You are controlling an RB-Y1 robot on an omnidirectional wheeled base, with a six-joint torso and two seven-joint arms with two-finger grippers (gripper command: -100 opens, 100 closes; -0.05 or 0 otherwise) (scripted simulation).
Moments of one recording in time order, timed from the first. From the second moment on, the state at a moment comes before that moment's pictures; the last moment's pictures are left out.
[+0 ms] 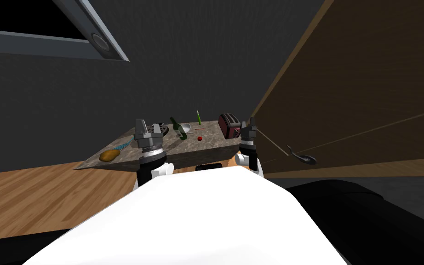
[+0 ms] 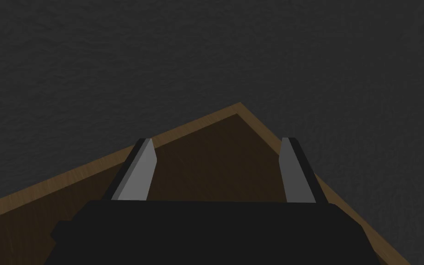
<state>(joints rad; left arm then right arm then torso) 0.53 0.03 0.00 -2.36 0.03 -0.46 -0.12 0.48 0.03 -0.04 -2.29 -0.02 -0.41 0.02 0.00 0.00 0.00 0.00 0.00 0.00</state>
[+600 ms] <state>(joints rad) 0.51 0.14 0.00 -2.33 0.04 -0.36 -0.13 0.48 0.03 -0.04 -2.29 -0.02 -0.41 0.02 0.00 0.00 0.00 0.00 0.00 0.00</state>
